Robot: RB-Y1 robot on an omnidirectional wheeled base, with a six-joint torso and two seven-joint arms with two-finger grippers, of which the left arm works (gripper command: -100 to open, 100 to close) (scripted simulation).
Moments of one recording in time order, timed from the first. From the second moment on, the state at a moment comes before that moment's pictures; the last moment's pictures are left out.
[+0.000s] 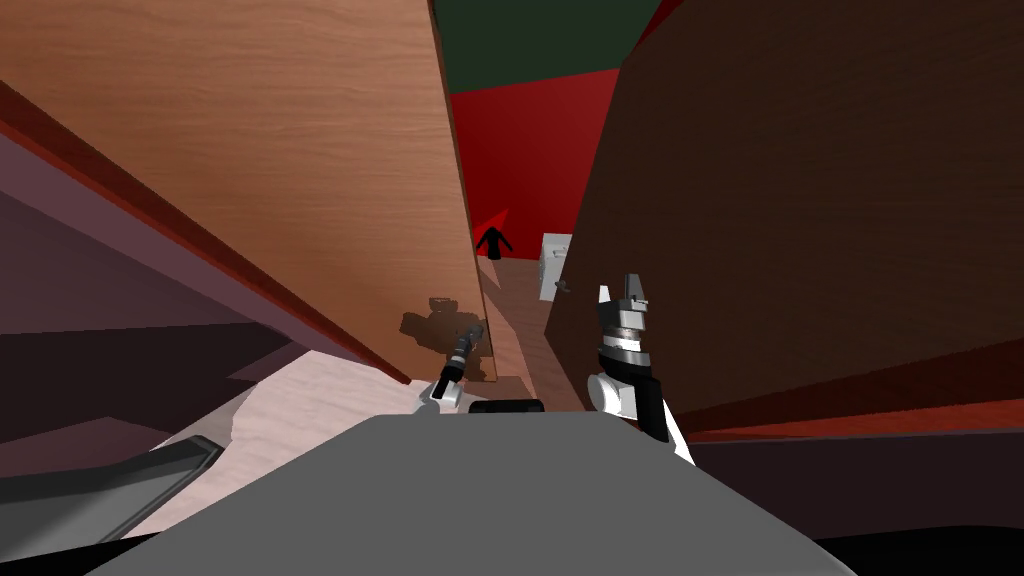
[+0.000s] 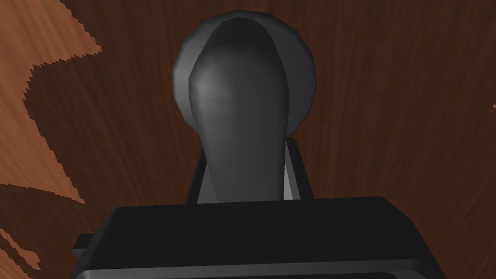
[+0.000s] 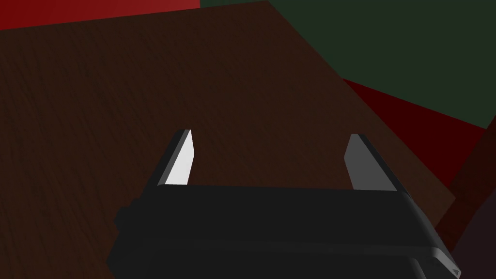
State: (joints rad) arm -0.16 0.08 -0.06 -0.61 0.01 -0.81 0.07
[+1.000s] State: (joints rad) arm -0.15 0.08 0.04 -0.63 0.06 -0.79 0.01
